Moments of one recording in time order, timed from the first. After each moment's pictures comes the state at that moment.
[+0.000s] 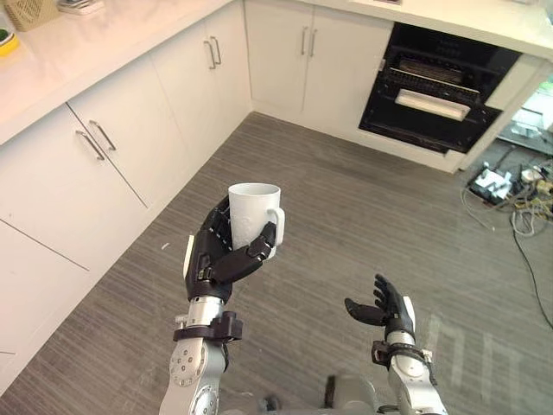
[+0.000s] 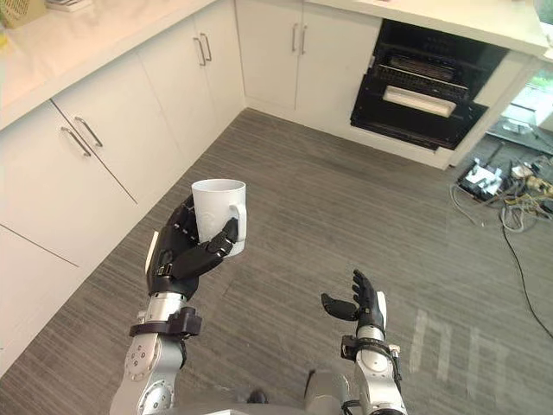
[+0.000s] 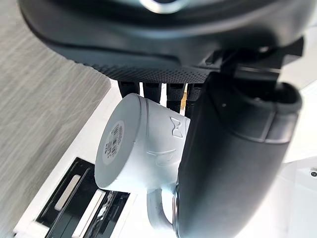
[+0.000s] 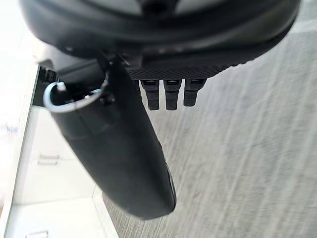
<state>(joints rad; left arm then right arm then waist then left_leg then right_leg) 0.29 0.07 -0.23 -0.34 -0.36 -0.19 0.10 0.11 -0.10 -0.08 0.49 0.04 -0.11 -0.18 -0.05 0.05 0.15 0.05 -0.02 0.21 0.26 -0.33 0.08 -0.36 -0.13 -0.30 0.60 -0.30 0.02</state>
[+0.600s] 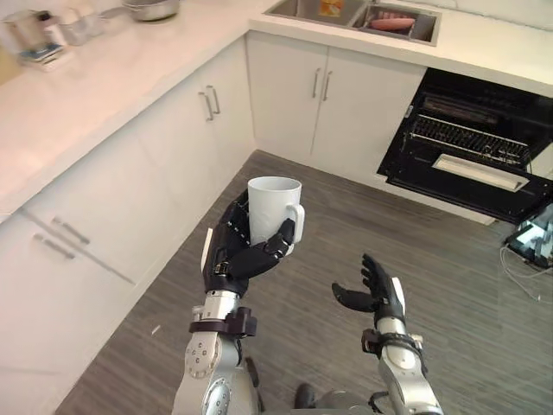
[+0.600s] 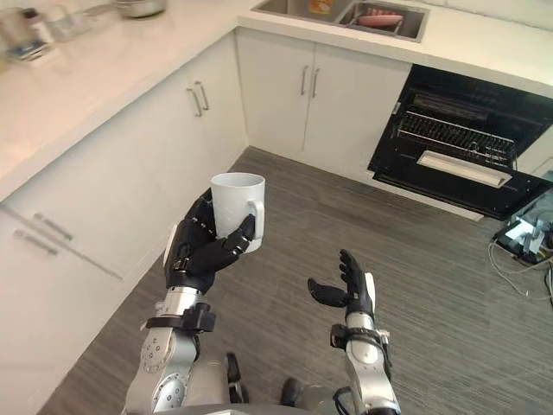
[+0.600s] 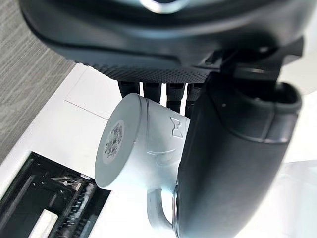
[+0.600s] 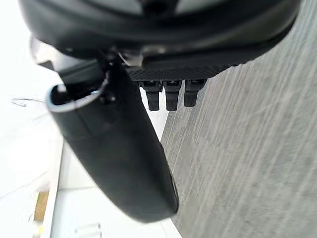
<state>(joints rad) 0.26 0.02 -0.24 -0.28 -0.36 -0.21 0.07 0.06 -0.10 0.01 0.41 0.03 -0.12 -0.20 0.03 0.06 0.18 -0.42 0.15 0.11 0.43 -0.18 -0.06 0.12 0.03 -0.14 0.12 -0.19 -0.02</state>
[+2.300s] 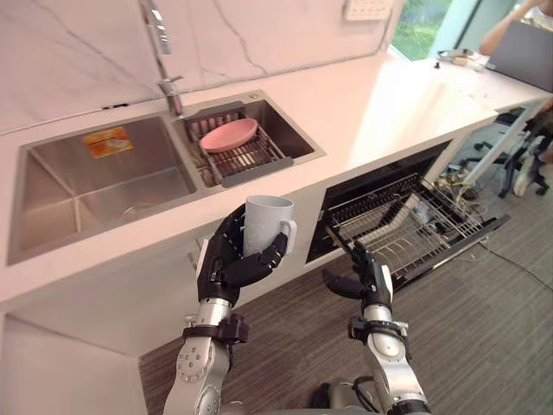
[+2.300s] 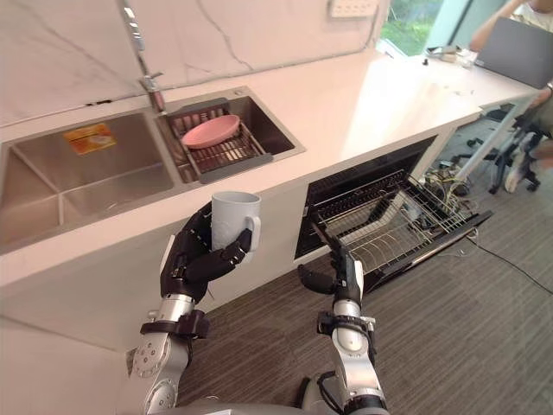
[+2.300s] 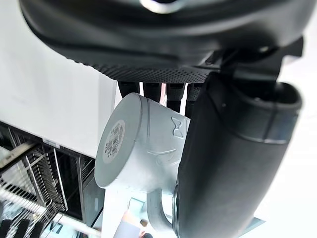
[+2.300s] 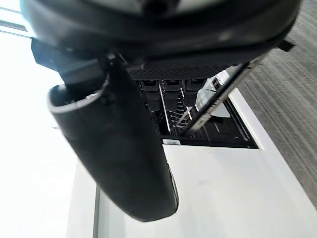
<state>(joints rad) 0.28 0.07 -0.22 -0.25 -0.34 -0.18 0.09 0.05 0.00 0.02 0.31 0.00 -0.11 -0.22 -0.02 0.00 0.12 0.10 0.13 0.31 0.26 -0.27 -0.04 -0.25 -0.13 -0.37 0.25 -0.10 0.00</state>
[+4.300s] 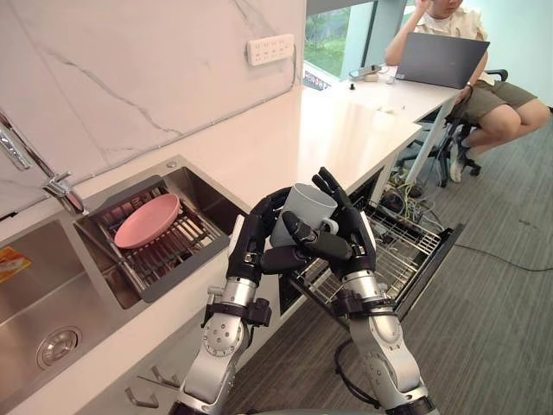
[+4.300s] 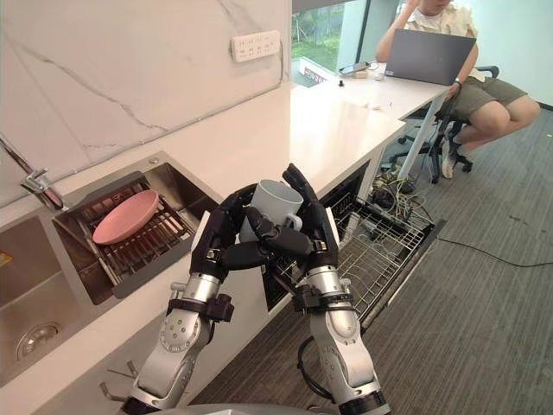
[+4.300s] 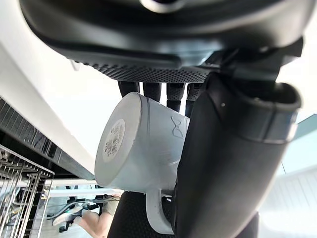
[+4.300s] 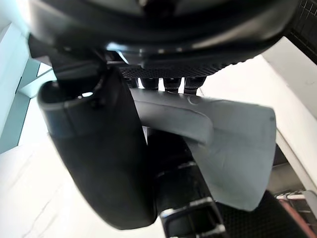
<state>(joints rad) 0.09 0.10 -0.35 -0.18 -0.04 -0.18 0.13 0.08 -0.07 0.29 -0.14 0.38 -0.20 -0.05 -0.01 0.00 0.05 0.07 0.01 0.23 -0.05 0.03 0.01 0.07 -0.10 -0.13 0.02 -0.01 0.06</state>
